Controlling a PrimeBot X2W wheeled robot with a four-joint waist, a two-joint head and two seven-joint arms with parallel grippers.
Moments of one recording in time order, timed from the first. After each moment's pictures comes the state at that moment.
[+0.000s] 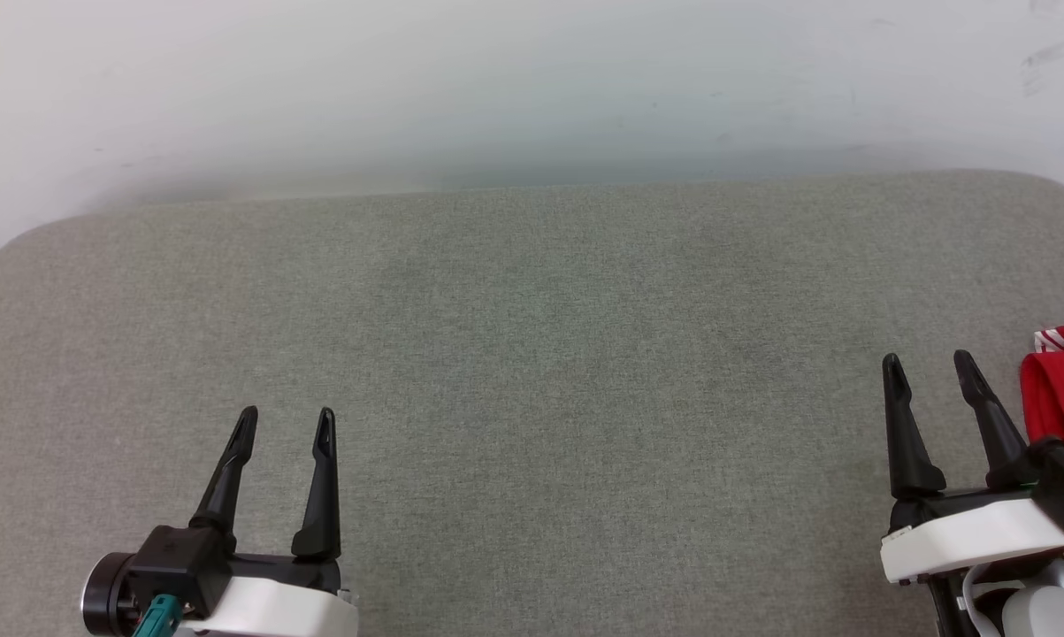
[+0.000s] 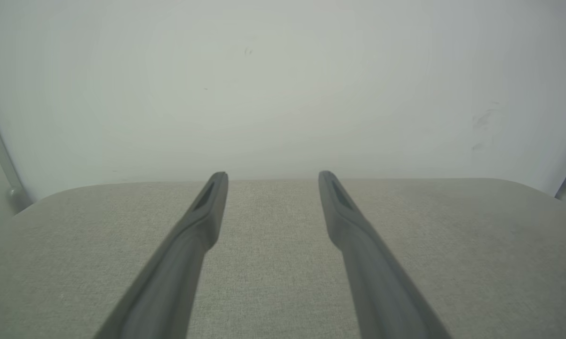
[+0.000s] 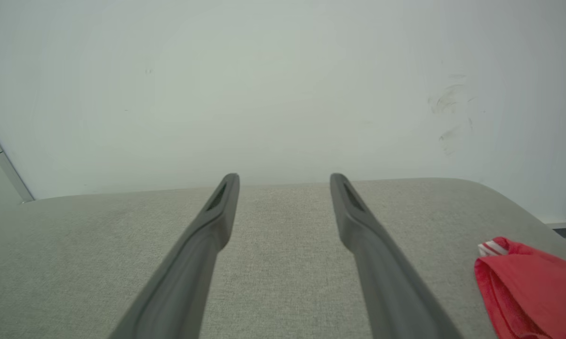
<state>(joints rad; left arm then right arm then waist) 0.06 0.06 0.01 -0.06 -0.13 -0.11 -0.26 -0.07 -0.11 -0.04 0.07 0.22 0.13 -0.21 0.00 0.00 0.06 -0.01</state>
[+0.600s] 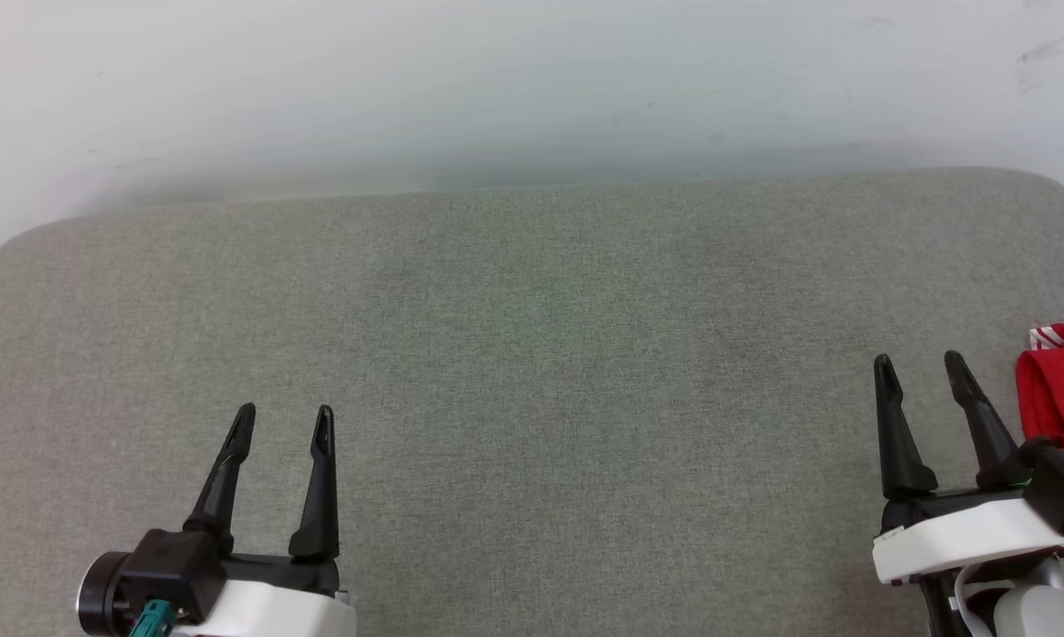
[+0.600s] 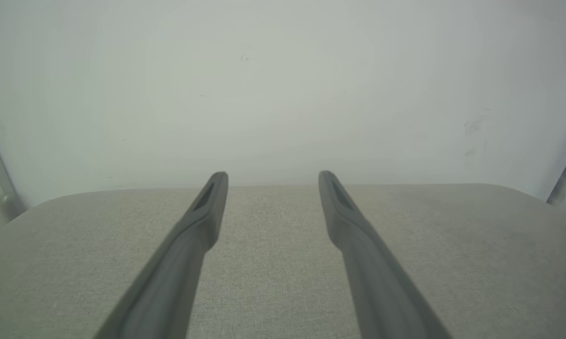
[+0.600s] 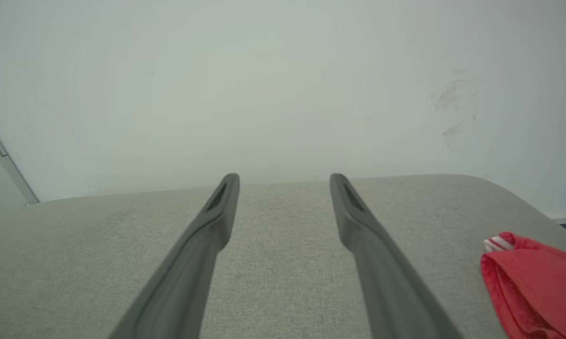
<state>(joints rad) 0.07 0.05 0.01 -0.09 -0.13 -0.12 -0.26 -0.08 -0.10 -0.04 0.08 0.23 0.13 -0.21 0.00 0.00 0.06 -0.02</state>
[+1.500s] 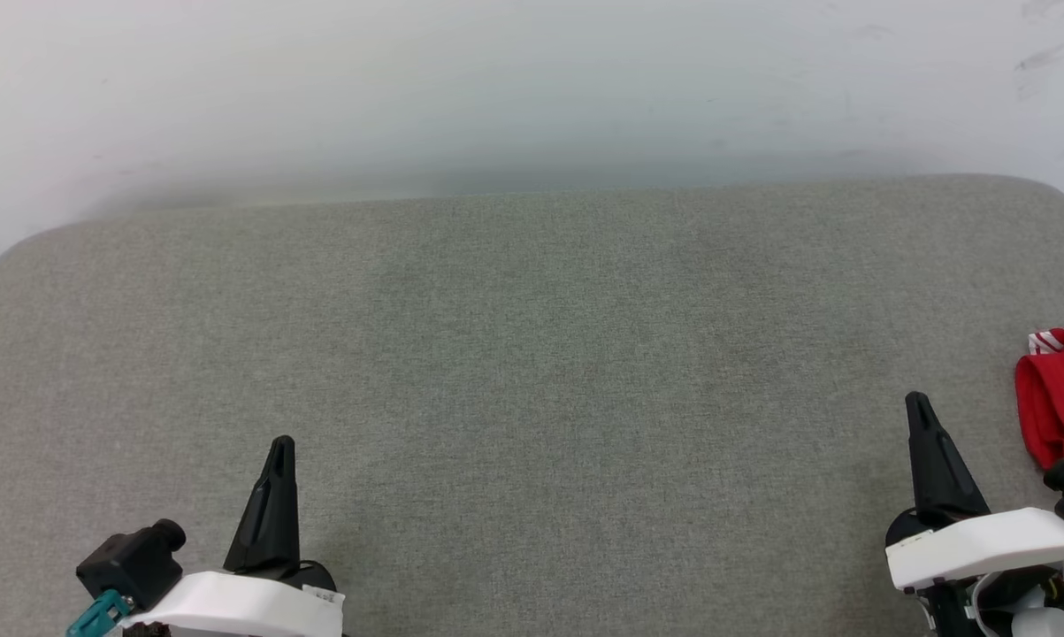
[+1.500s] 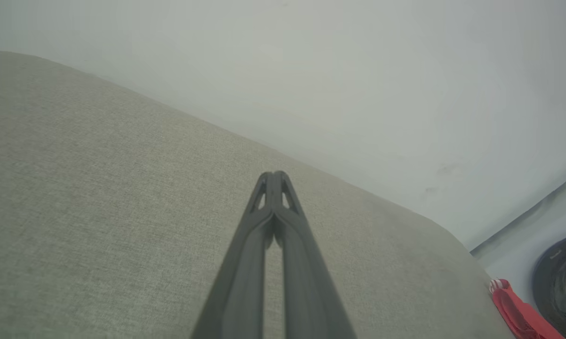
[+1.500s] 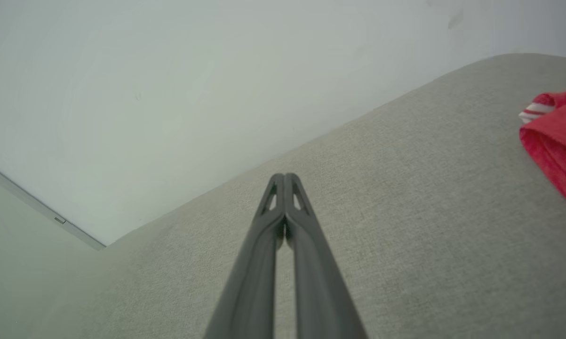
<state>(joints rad) 0.05 0.06 0.01 0.03 -0.55 -0.12 -0.18 -0.06 -0.09 -0.05 0.15 0.60 0.13 -0.12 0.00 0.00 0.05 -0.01</state>
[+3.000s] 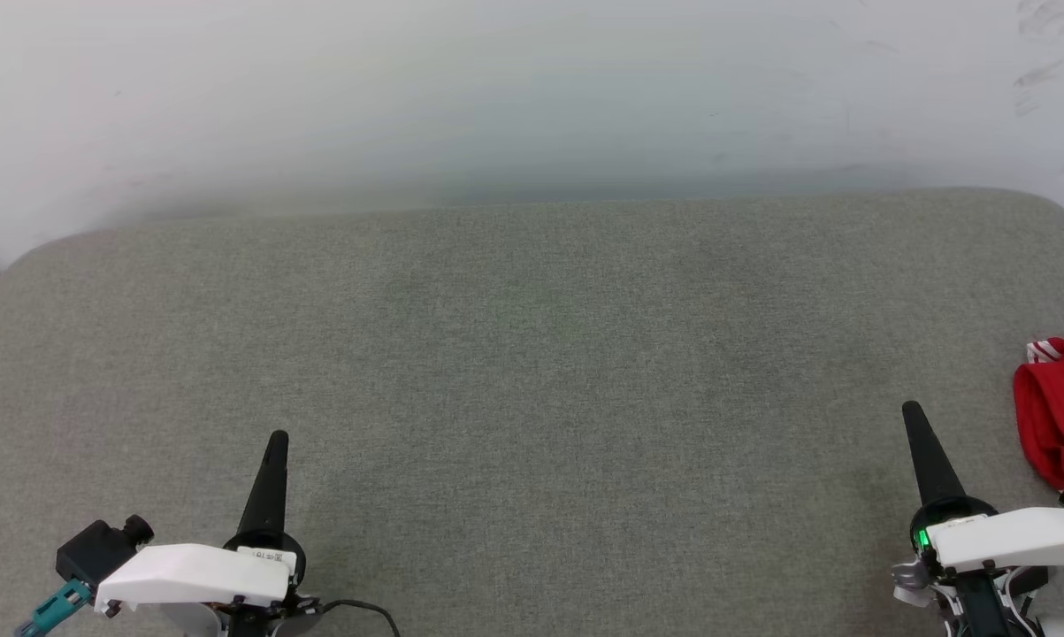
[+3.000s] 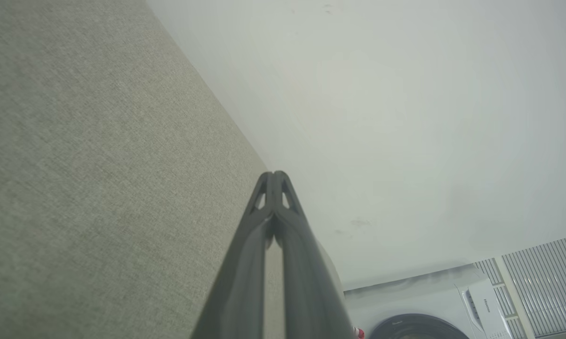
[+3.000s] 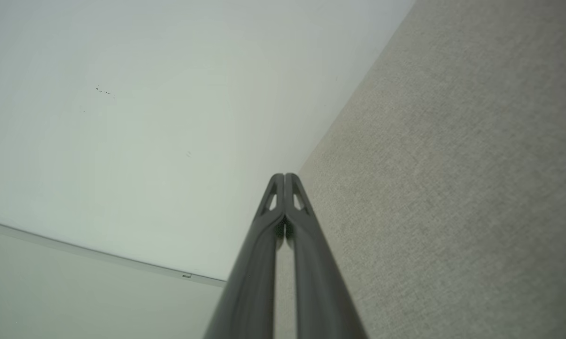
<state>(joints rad) -0.03 0.08 0.03 0.14 -1.16 -0.12 -0.05 -0.08 -0.07 -0.08 0.20 1.15 0.13 0.01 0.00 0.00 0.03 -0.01</state>
